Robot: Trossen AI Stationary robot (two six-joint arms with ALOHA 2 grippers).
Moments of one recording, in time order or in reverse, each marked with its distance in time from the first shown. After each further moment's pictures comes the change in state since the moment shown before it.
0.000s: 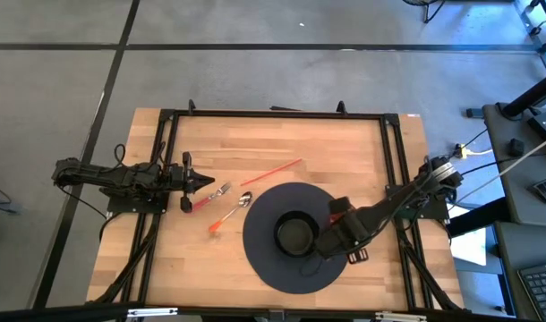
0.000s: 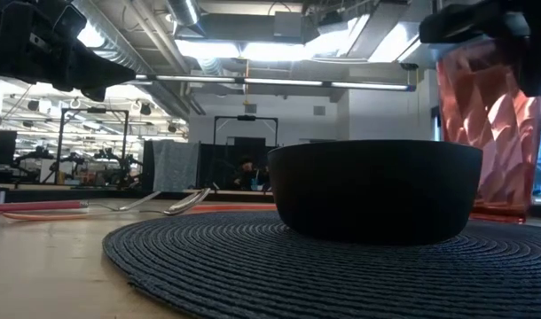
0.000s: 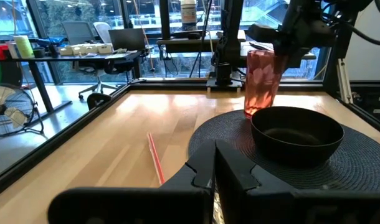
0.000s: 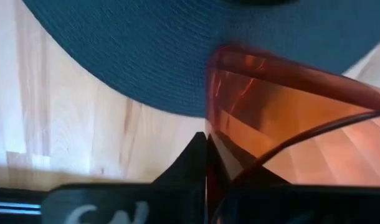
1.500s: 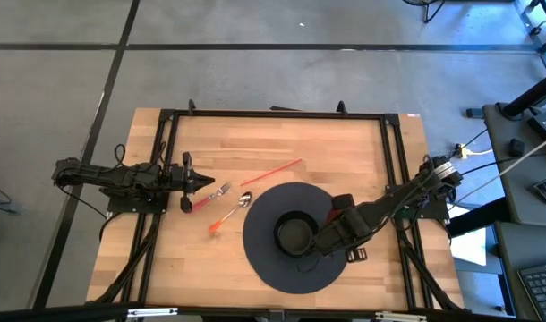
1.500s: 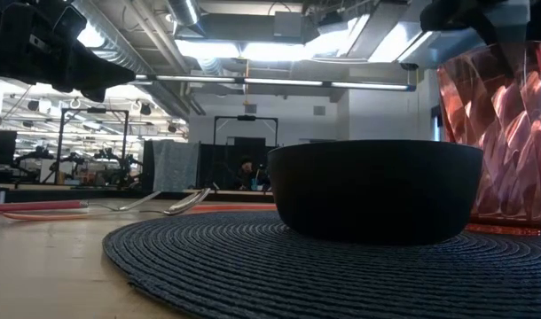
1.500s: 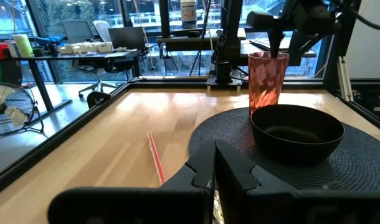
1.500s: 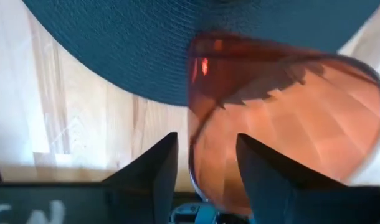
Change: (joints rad) left arm 0.000 0.000 0.000 -0.007 0.000 0.001; right arm -0.017 -0.001 0.085 -0.092 -0.023 0.090
